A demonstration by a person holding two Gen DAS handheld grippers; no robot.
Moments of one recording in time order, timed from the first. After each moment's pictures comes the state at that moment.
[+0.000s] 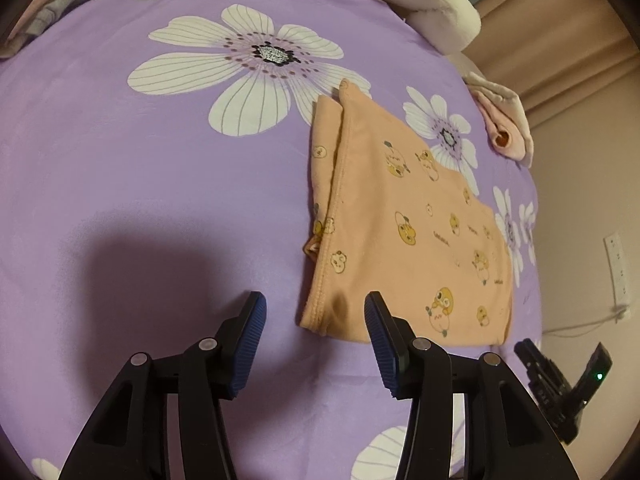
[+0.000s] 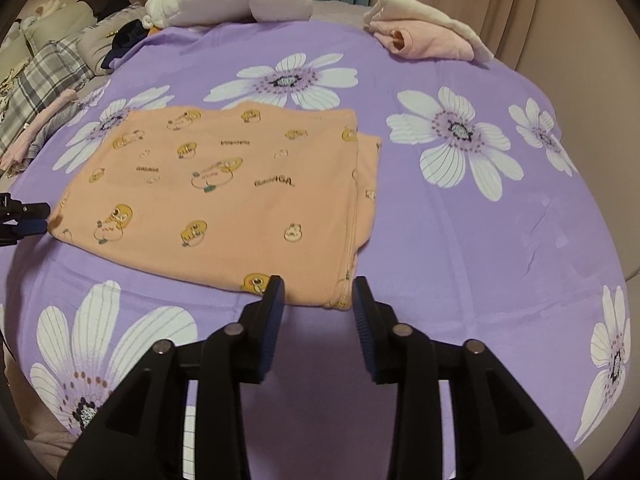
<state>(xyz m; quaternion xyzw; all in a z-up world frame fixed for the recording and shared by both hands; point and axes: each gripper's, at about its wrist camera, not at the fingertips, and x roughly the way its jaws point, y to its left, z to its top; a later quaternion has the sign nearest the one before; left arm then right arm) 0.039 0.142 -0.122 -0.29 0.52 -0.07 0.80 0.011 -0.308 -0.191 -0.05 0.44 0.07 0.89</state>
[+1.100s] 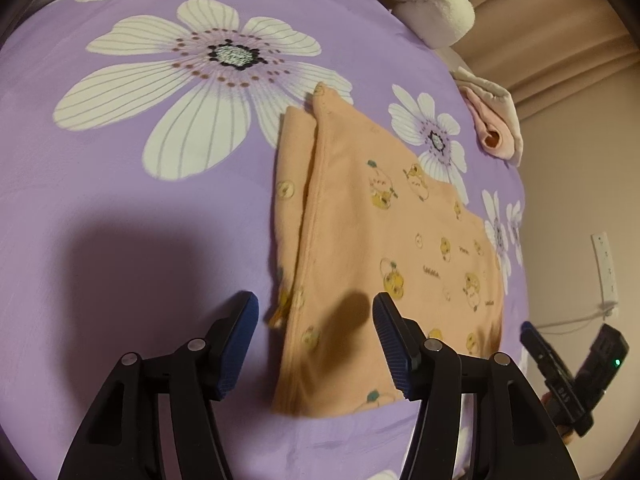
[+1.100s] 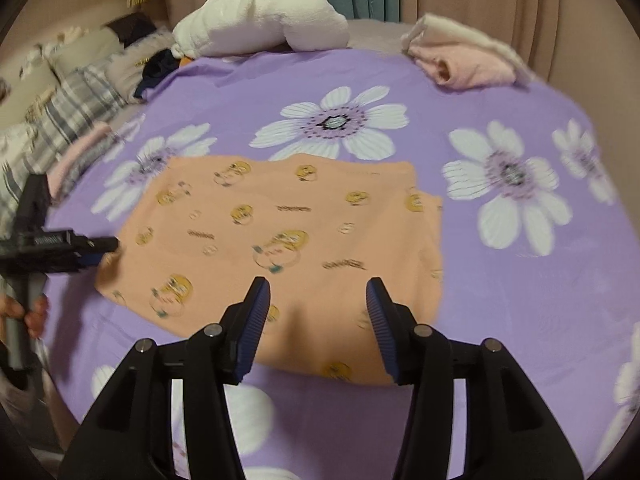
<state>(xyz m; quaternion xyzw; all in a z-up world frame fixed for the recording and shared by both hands) 0.089 0.138 -0.131 -0.29 0.53 -0.11 0.79 0.053 -0.278 -0.165 0.01 0.43 0.14 0.89</state>
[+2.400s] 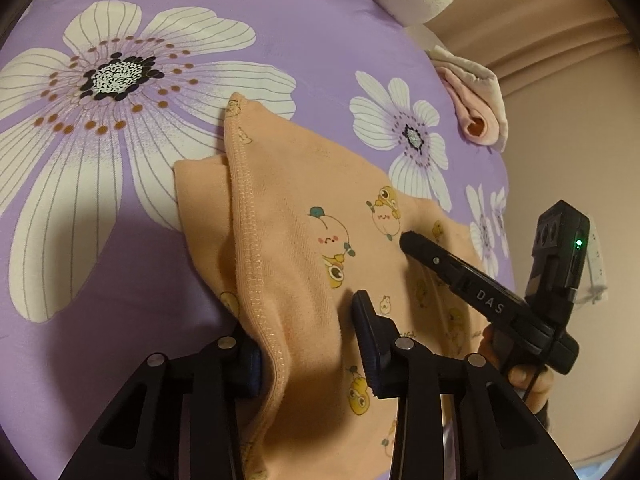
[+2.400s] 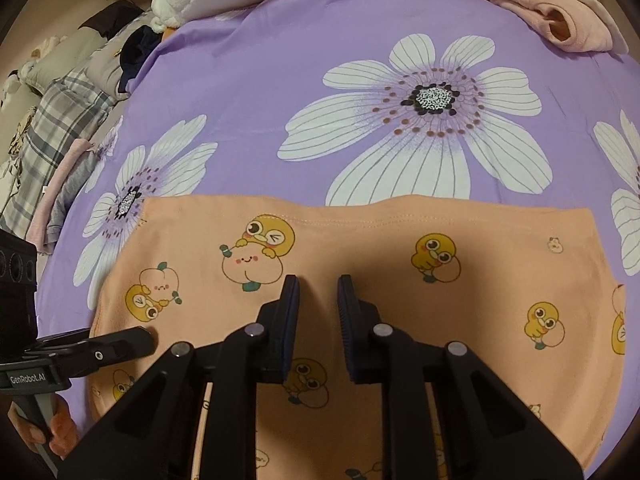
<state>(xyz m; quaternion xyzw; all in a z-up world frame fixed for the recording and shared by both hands) 0.161 0.106 -0.142 -0.28 0.54 -0.17 0.78 0.211 -0.178 -0.223 0.05 0.51 0.18 0.84</state>
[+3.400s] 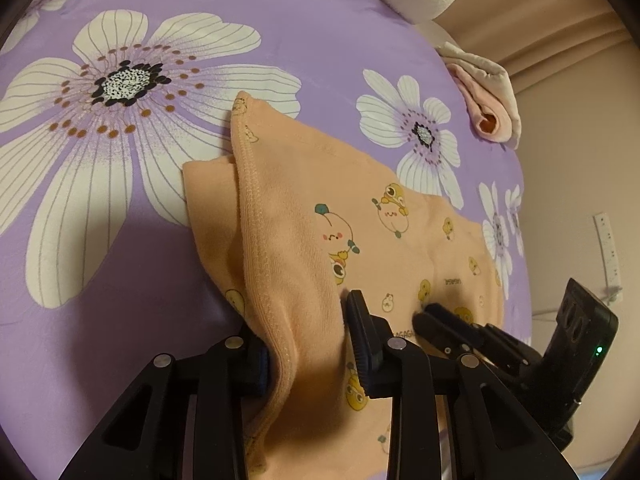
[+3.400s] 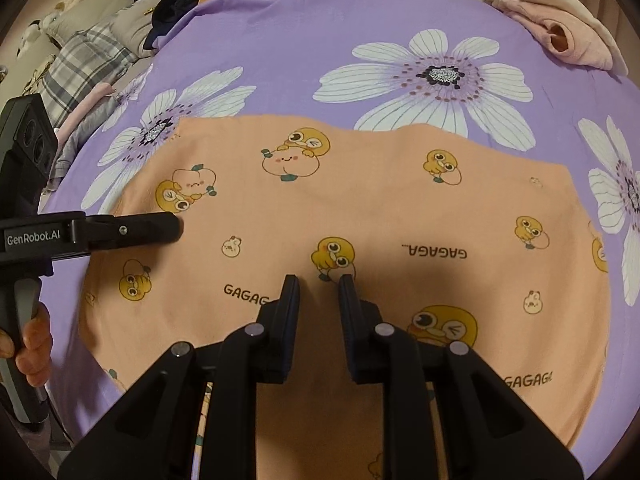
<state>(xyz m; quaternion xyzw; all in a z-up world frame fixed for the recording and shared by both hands) 0.159 0.099 -0.132 -0.26 0.55 -0.14 0.78 0.145 -0.171 -0.222 -0.01 0.51 0.19 0.84</state>
